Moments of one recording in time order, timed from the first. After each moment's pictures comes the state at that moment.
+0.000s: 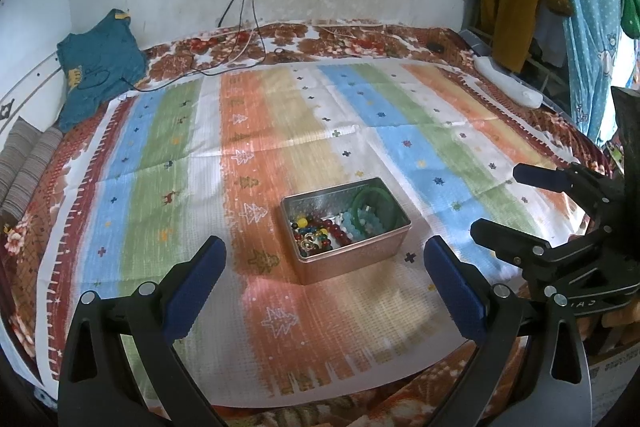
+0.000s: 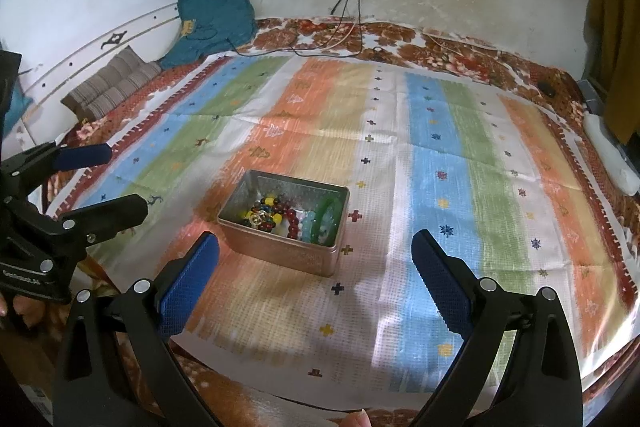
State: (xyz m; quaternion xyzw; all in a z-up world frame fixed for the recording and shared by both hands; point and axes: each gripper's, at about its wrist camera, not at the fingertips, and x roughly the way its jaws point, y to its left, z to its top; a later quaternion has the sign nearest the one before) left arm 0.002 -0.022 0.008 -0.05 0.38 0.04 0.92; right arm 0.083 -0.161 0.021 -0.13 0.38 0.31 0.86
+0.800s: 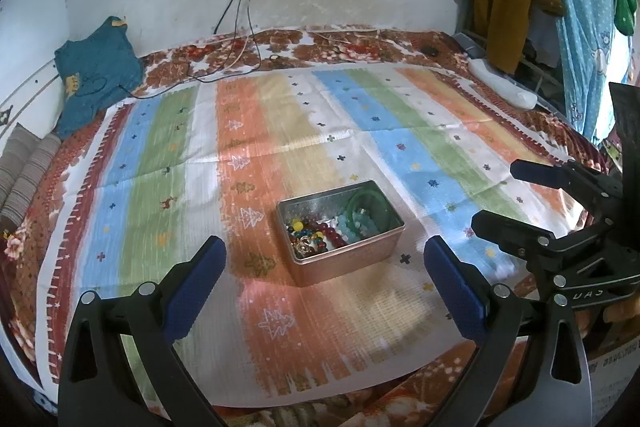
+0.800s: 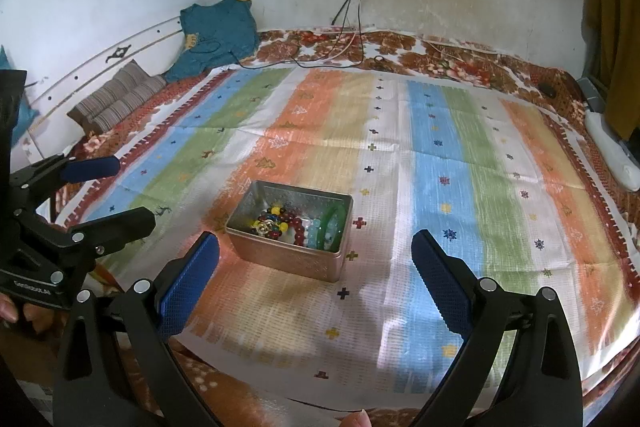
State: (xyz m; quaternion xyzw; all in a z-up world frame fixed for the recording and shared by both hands) left arm -0.003 -0.028 0.010 -0.05 0.37 0.04 0.93; right arm 0.077 -0.164 0.027 -0.11 0.36 0.32 0.87
